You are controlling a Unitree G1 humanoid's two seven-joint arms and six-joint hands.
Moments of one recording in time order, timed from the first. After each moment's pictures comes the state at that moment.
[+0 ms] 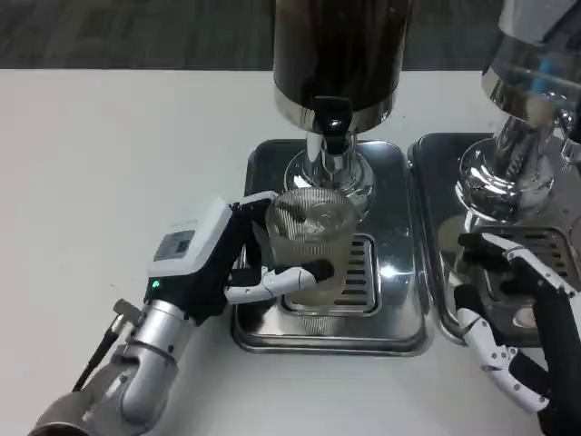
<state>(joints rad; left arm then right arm) -0.50 0.32 -0.40 1.10 0.68 -0.73 0.60 0.40 -0.24 0.05 -0.09 -0.60 -0.45 -0.38</state>
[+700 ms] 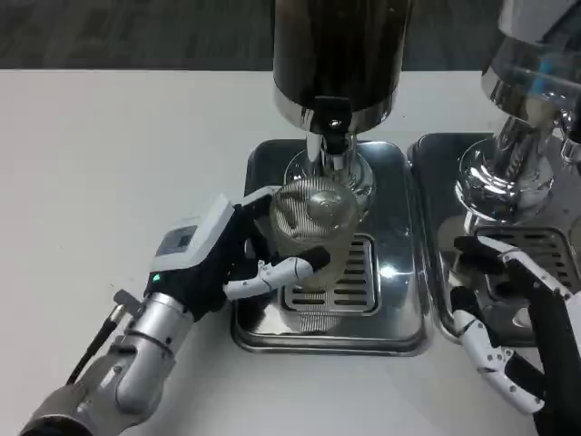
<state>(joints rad) -0.52 0.33 -0.40 1.12 0.62 -0.75 0.50 0.40 -0.23 0.06 -0.09 -0.60 -0.45 -0.38</state>
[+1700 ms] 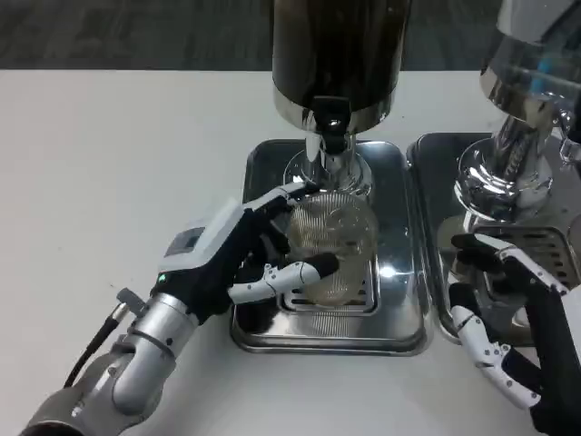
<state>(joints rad) -0.48 0.34 -0.38 1.03 0.56 -0.77 0.37 0.37 -0.23 0.06 -0.05 -0.60 -0.45 -0.38</state>
